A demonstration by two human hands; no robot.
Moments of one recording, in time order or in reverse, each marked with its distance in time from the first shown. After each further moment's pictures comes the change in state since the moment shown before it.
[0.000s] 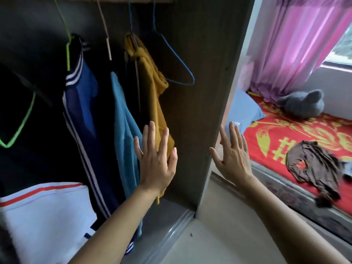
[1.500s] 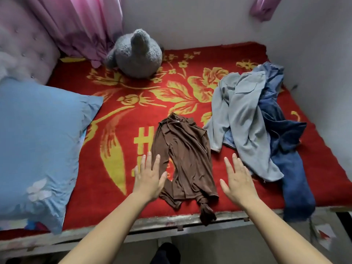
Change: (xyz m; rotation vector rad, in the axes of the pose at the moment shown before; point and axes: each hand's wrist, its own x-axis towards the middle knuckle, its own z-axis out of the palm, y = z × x) left_hand 0.191 0.693 0.819 -0.147 -1.215 0.531; right_hand 0.019 0.942 0.068 -0.264 -0.566 0.992
